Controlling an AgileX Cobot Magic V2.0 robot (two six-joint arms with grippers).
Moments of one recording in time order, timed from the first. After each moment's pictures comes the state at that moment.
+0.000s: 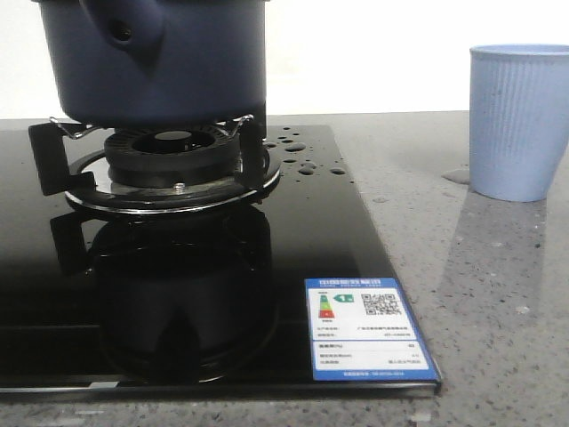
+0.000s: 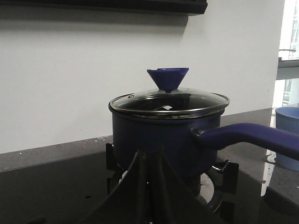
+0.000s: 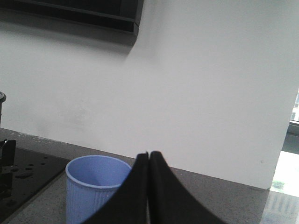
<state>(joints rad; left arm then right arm) -0.16 0.13 -0.20 -1.60 0.30 1.55 0.11 0.13 -0.20 -0.53 -0.09 0.33</state>
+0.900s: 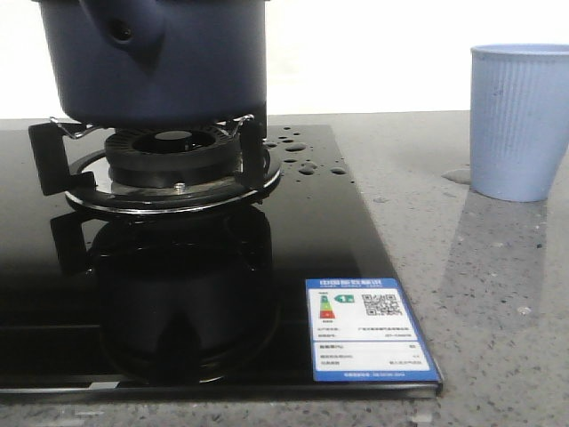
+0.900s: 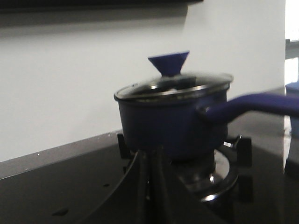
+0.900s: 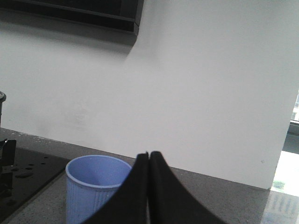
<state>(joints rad) -0.16 0.08 -0.17 -1.25 0.31 1.39 0.11 0.13 -0.20 -0.53 -0.09 0.33</state>
